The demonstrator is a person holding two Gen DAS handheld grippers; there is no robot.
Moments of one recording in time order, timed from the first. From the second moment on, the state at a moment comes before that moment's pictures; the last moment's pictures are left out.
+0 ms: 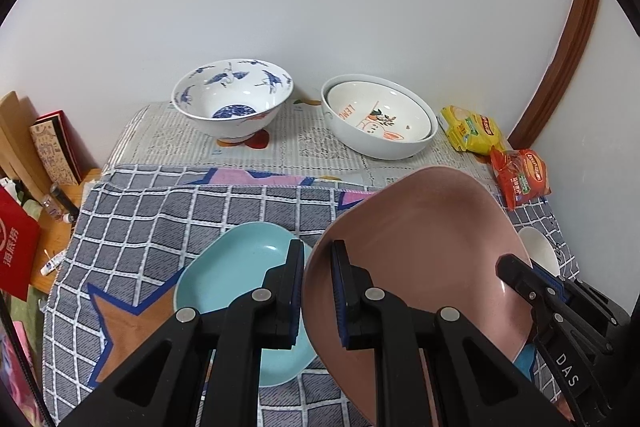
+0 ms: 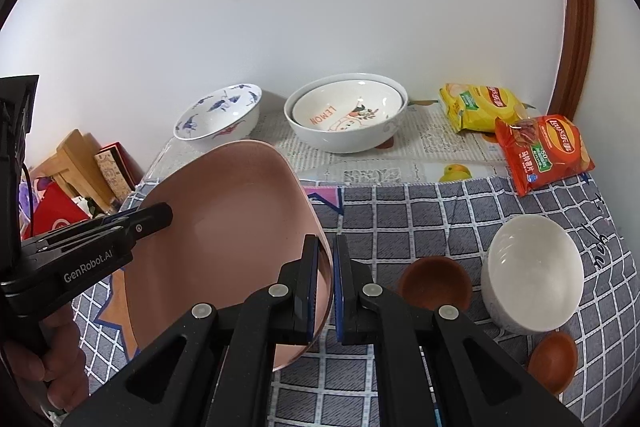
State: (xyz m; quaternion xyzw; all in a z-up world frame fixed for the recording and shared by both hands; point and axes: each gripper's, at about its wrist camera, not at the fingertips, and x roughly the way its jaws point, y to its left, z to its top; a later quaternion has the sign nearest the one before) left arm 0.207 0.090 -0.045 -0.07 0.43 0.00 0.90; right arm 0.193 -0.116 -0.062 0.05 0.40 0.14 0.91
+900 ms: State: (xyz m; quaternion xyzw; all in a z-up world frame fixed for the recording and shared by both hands) left arm 0.183 0.144 -0.042 -0.09 0.42 0.03 0.90; right arm 0.180 -0.064 -0.057 0.03 0.39 0.17 0.90
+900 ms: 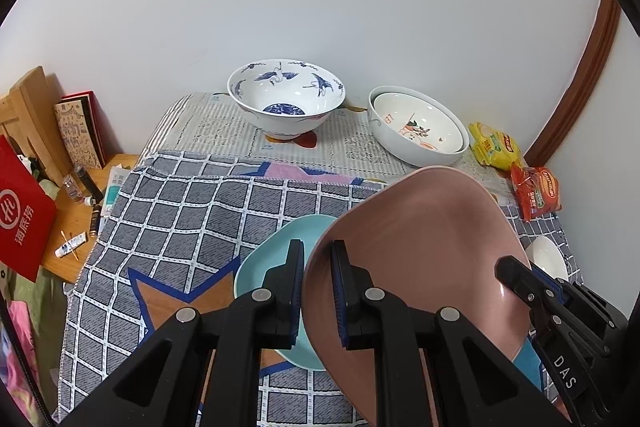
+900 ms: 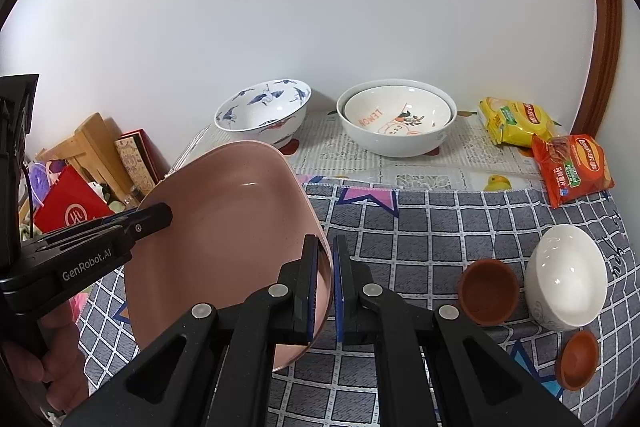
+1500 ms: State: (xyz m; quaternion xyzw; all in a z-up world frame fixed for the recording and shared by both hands) left arm 0.187 0.165 -0.062 -0.11 0.44 0.04 0.89; right arm 0.188 -0.040 -0.071 0.02 0.41 0.18 0.90
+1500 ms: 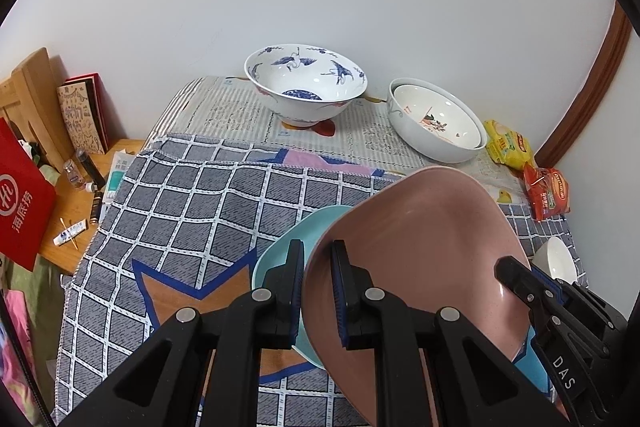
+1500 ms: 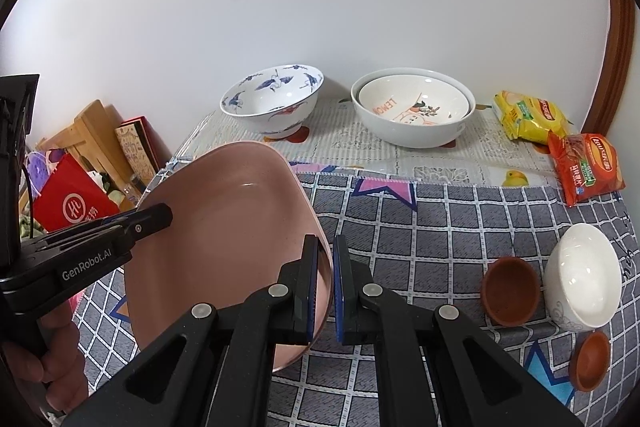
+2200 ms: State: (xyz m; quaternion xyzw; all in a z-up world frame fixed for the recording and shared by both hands) left arm 0.193 0.190 -0.080 -0.13 0.45 0.05 0.88; right arm 0.200 -0.016 -0.086 0.00 0.42 0.19 0.89
